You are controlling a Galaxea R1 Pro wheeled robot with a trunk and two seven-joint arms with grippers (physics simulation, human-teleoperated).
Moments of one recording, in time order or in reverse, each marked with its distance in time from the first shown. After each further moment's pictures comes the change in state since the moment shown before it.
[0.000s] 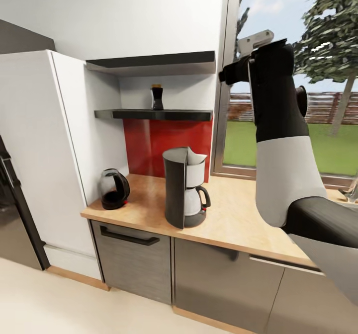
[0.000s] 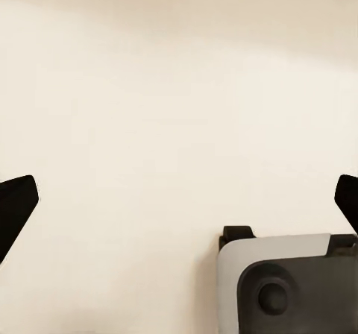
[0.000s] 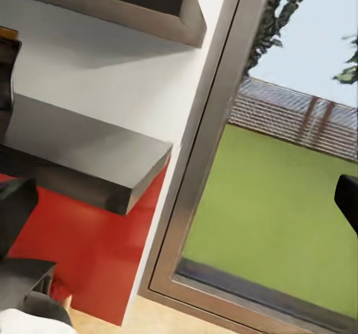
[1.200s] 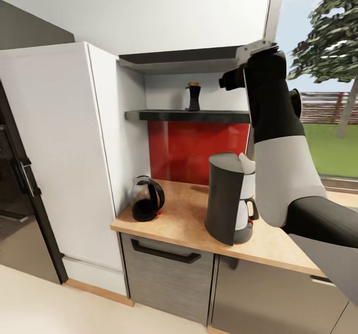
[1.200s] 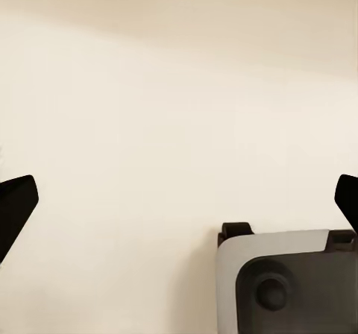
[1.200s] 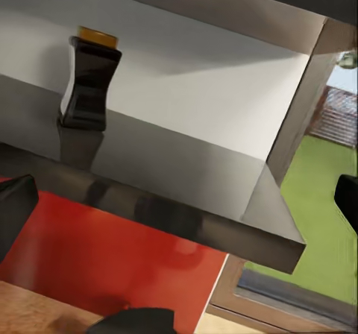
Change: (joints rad) left arm 0.000 -0.002 -0.005 0.006 -0.002 0.000 -0.001; right arm 0.000 0.000 -0.004 0.063 0.003 -0.001 -0.044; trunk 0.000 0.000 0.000
